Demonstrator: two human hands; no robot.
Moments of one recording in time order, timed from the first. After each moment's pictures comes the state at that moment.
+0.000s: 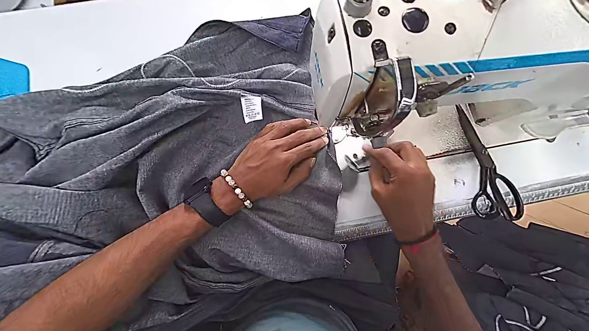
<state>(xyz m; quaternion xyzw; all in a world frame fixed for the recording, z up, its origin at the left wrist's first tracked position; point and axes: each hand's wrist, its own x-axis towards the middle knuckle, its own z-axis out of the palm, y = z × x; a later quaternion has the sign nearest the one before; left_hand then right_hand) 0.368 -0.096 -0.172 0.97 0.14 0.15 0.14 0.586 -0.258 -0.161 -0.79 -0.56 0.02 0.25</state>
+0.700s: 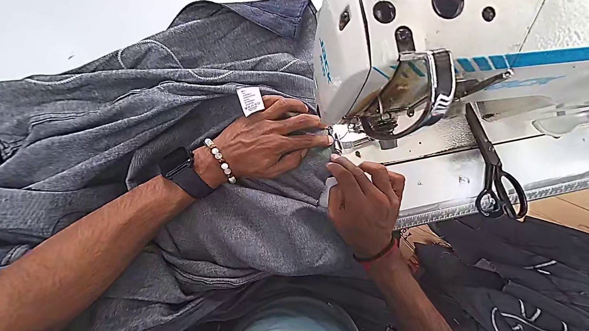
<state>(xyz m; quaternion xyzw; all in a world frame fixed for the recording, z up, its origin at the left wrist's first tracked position) 0.367 -0.051 -0.170 0.99 0.03 0.12 0.11 0.517 -0.261 -0.186 -0.75 -0.60 -0.10 0.26</state>
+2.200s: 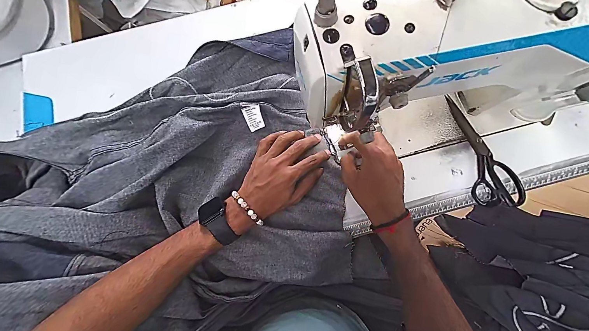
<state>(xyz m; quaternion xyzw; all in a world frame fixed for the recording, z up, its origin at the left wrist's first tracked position) 0.369 -0.119 -0.174 0.97 0.18 0.15 0.07 0.550 -0.233 -0.154 -0.82 -0.49 0.10 0.27</state>
